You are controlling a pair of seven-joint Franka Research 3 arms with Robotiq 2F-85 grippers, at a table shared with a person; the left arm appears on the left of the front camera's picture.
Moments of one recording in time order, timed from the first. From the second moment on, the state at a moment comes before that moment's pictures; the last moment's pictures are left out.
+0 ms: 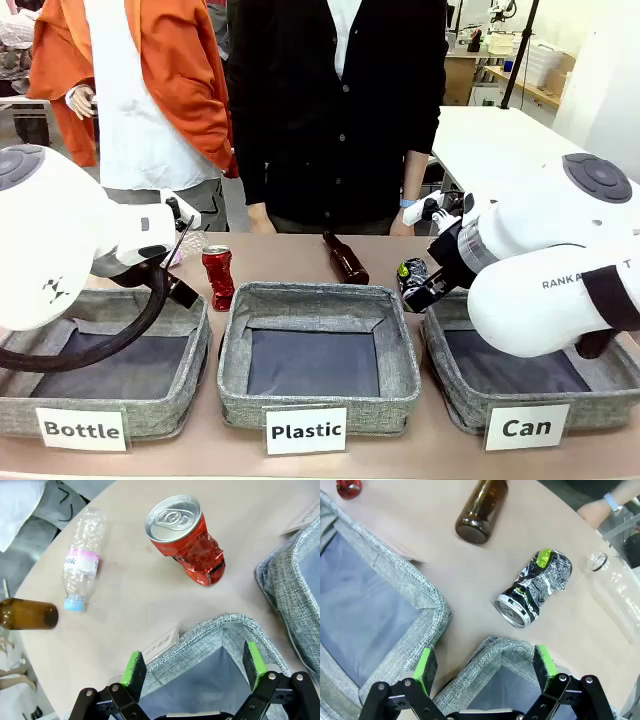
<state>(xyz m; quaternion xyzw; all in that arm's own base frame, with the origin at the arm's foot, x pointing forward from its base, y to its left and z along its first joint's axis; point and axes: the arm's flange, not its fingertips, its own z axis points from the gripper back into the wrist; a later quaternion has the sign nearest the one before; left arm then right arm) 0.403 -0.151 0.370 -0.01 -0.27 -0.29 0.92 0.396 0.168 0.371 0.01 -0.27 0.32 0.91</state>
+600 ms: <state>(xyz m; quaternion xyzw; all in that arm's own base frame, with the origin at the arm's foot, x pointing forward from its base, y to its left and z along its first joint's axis) 0.403 -0.151 0.370 -0.01 -0.27 -0.29 0.92 0.396 0.168 0.371 0.01 -0.27 0.32 0.91</state>
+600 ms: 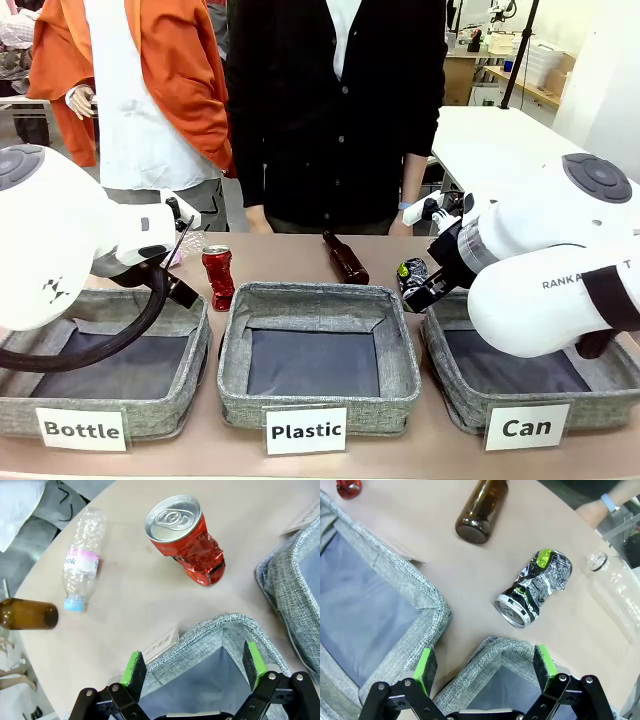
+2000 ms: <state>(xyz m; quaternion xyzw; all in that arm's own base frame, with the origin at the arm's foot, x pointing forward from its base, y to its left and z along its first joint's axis) 0.403 -0.151 0.370 -0.01 -0.27 -0.29 0.92 0.396 0.168 0.371 0.01 -0.27 0.32 0.91</state>
